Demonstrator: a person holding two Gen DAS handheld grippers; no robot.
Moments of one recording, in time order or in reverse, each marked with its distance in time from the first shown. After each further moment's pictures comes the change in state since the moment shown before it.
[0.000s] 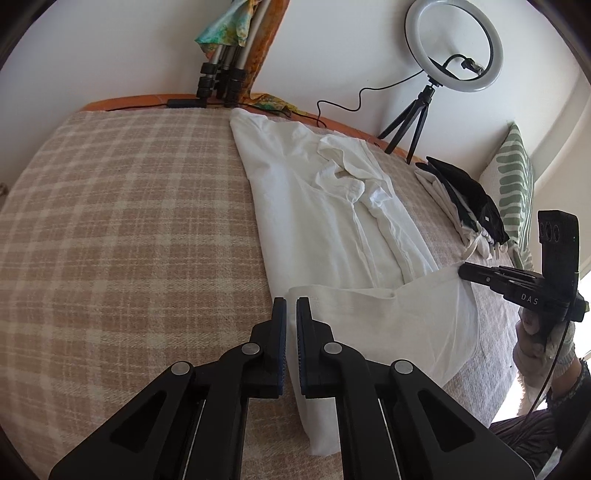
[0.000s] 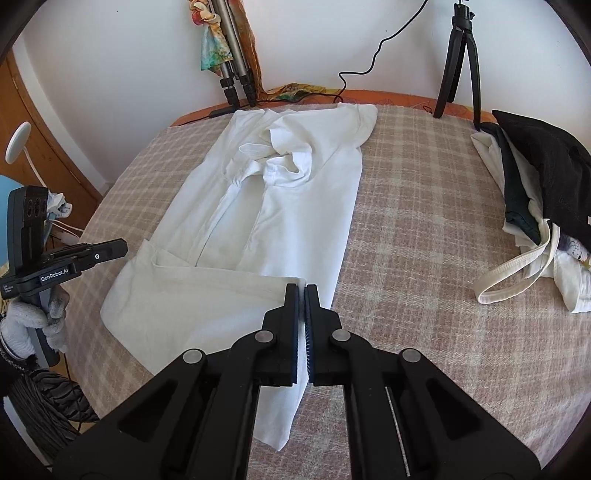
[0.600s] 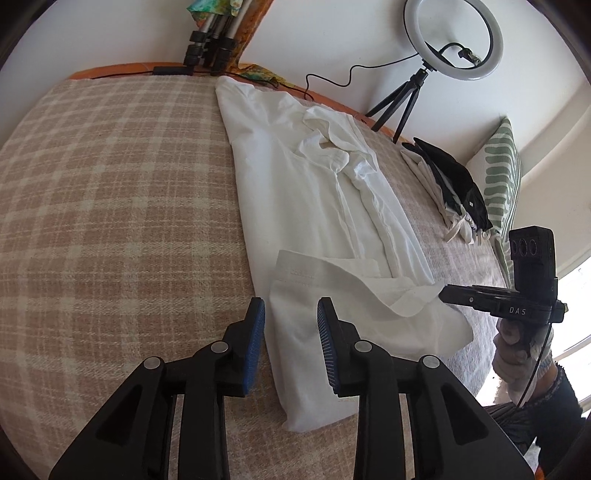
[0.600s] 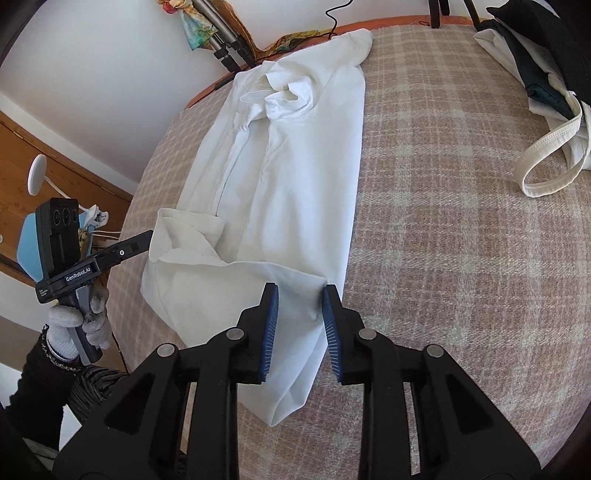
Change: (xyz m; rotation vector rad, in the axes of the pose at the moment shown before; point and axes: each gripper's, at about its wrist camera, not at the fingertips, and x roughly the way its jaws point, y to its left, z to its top) left arm 0.005 -0.004 -0.007 -0.015 0.118 -0.098; right arm 0.004 -0.015 -0.033 0.159 0.109 0.202
